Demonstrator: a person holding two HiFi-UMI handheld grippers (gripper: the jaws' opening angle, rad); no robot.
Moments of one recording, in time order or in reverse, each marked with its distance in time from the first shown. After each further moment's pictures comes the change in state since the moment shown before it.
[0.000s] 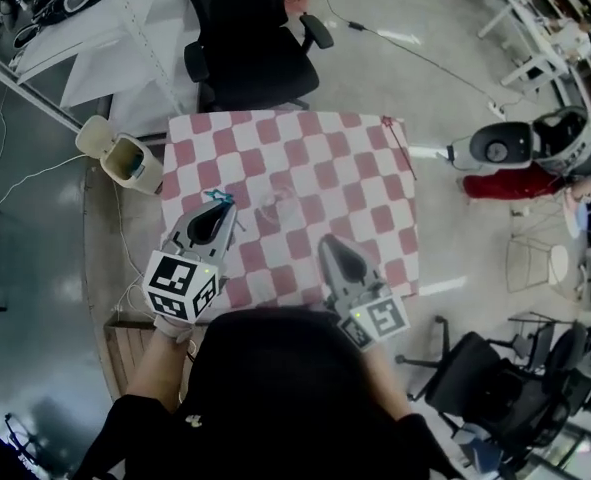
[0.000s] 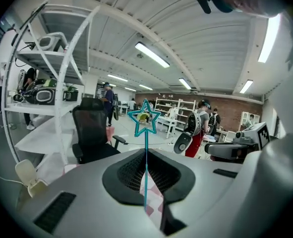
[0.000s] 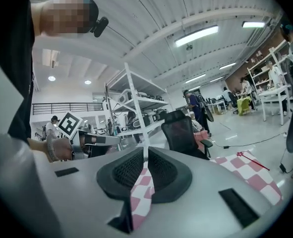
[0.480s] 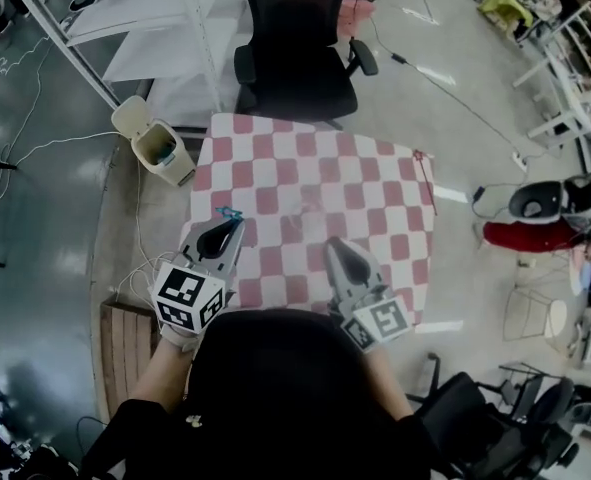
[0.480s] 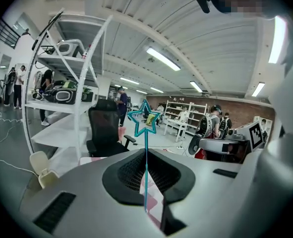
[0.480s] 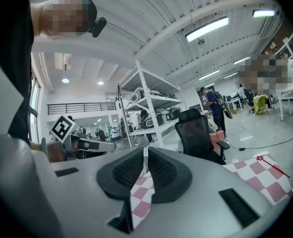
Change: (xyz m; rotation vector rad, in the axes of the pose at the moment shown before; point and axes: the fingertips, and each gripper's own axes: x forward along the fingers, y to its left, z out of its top) left arm -0.063 0.020 -0.018 -0.072 -0.037 0.134; right arm 0.037 0.042 0.011 -0.028 -0.002 0.179
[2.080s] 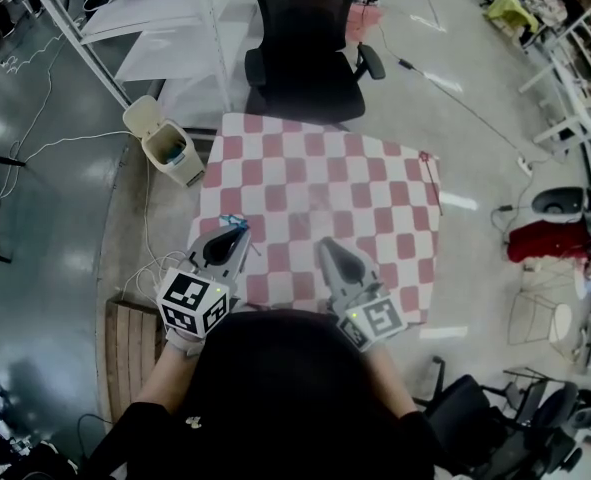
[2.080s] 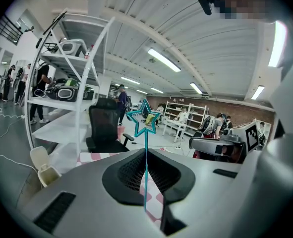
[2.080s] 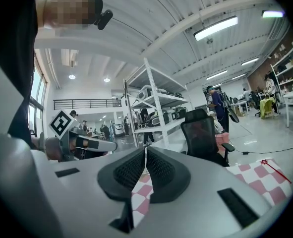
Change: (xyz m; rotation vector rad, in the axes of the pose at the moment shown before) left arm -0.030 -0.013 -0.012 -0.029 0.004 -0.014; right arm 0.001 0.036 -0.003 -0.058 0.020 0.050
